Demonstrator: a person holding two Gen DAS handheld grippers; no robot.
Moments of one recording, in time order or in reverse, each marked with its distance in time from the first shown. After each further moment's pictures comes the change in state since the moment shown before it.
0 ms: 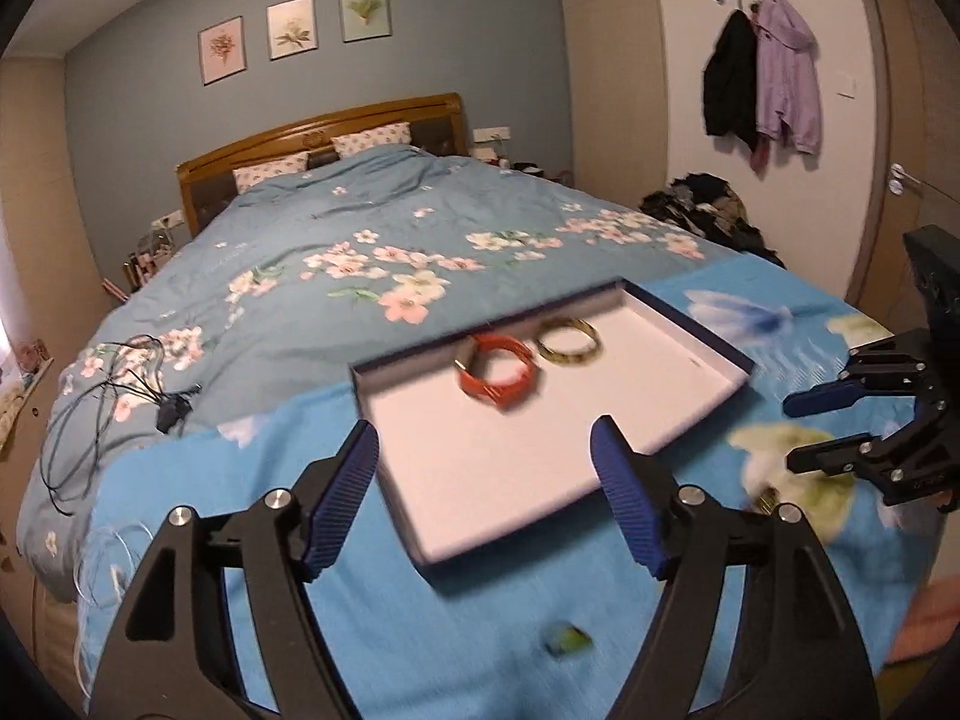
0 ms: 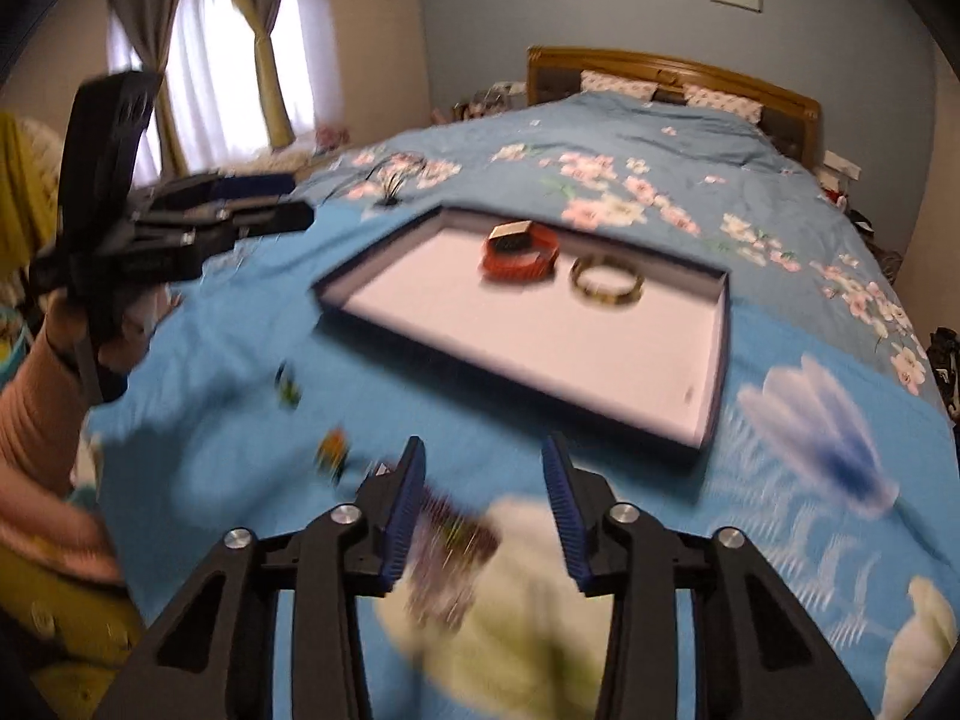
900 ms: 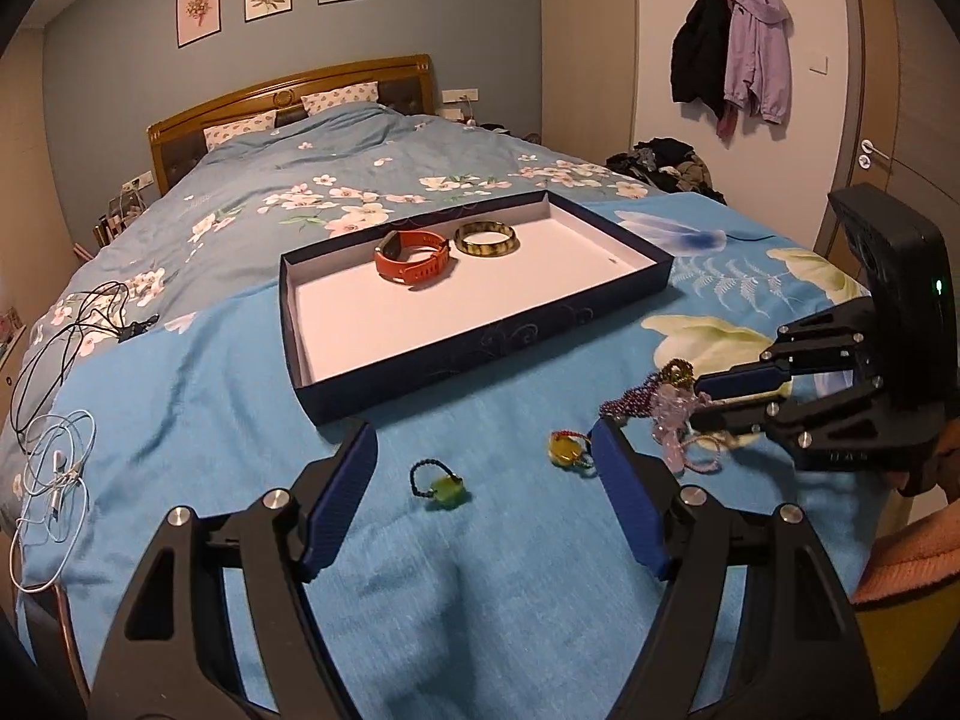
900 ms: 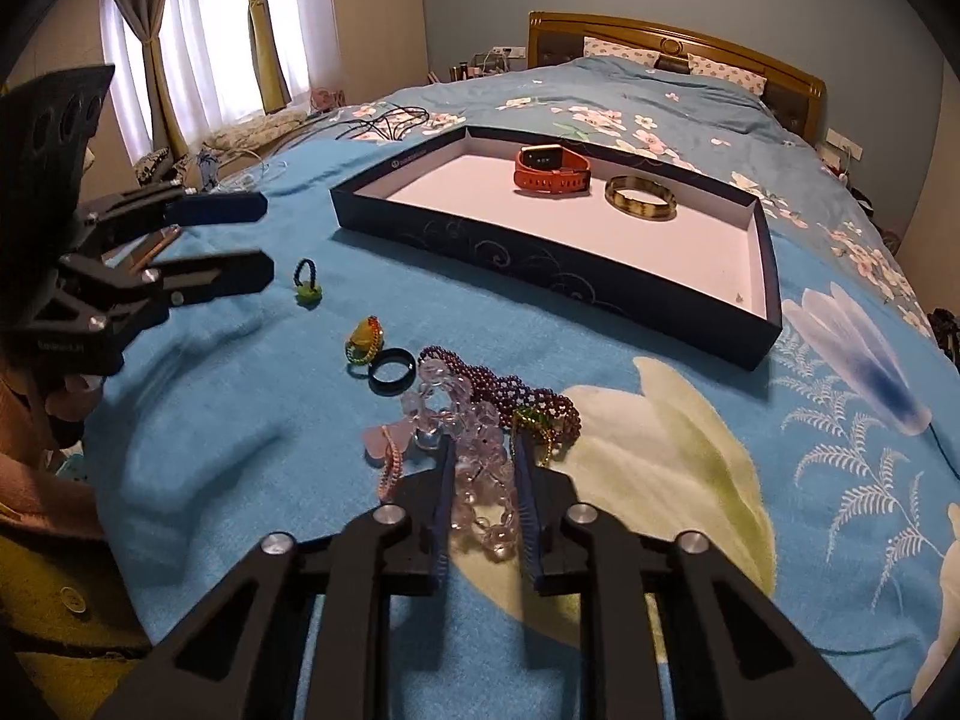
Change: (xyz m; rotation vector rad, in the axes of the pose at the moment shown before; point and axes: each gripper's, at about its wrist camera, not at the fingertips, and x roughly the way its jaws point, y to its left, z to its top) left arm -0.014 -0.044 -0.065 -0.024 0.089 -0.085; right arm 0.020 0.024 -0.028 0.023 0.039 -0.022
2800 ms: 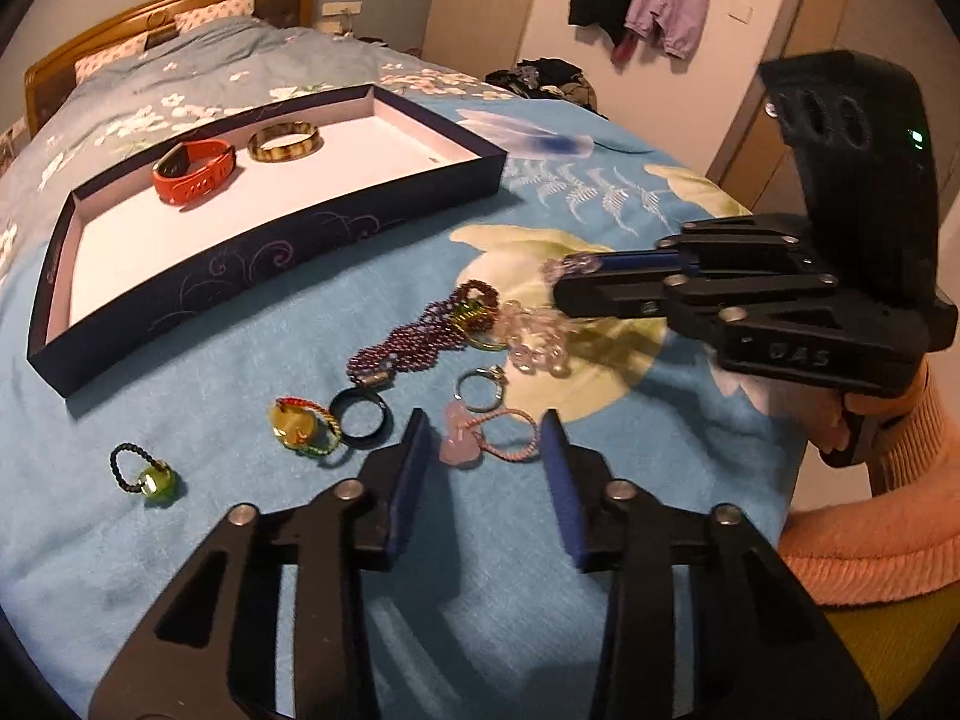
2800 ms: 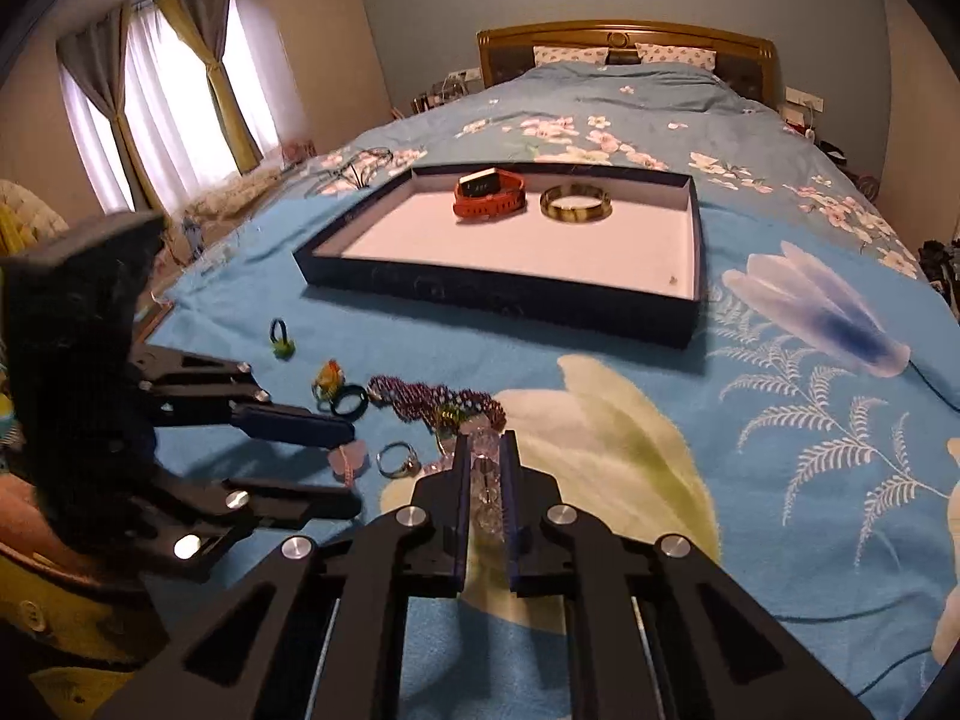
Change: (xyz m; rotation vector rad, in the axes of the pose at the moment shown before) left arm 0.068 -0.064 -0.002 0.013 0.223 -0.332; right arm -0.023 -0.038 -0.007 0.165 -0.061 0.042
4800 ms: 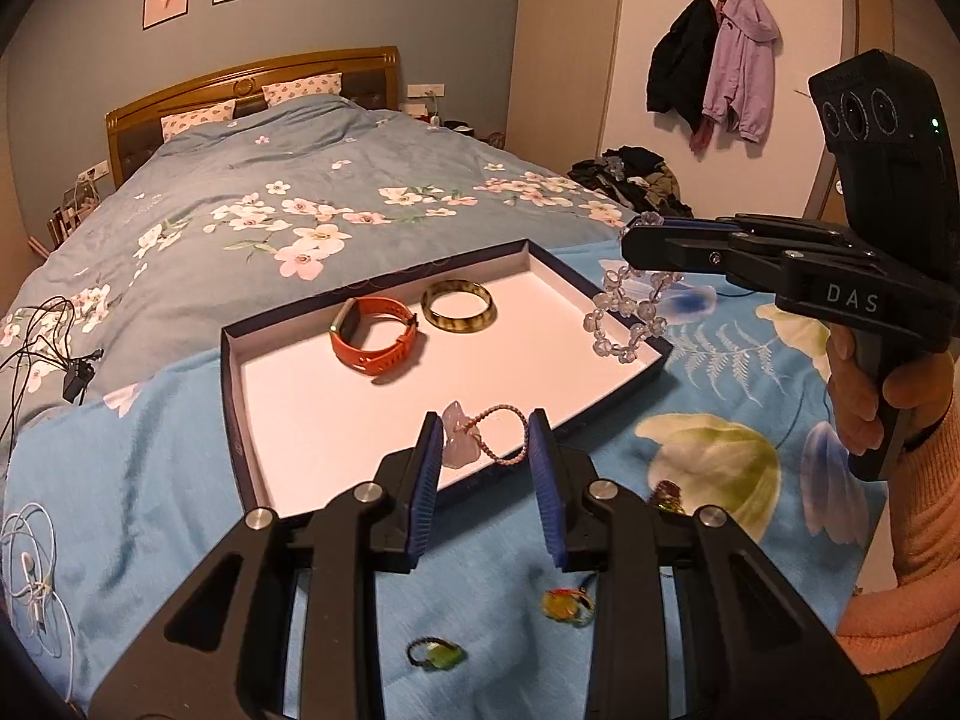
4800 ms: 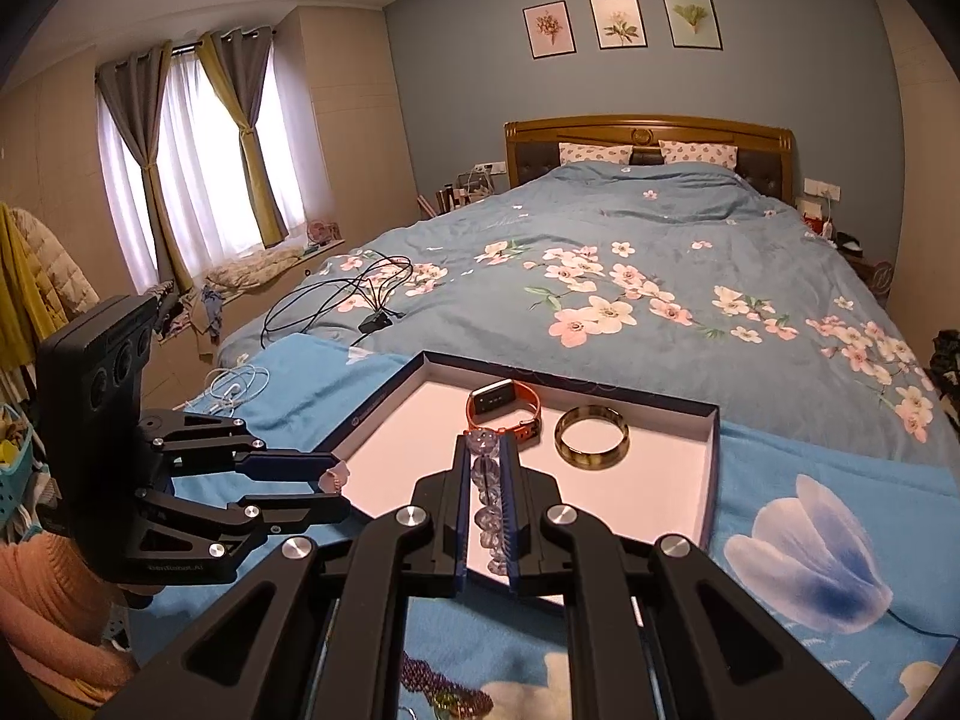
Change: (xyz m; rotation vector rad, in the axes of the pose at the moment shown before) left arm -0.066 0.072 0.072 -0.021 -0.209 0.212; right arm 0.007 -0.001 0.128 -0.062 -0.205 0.030
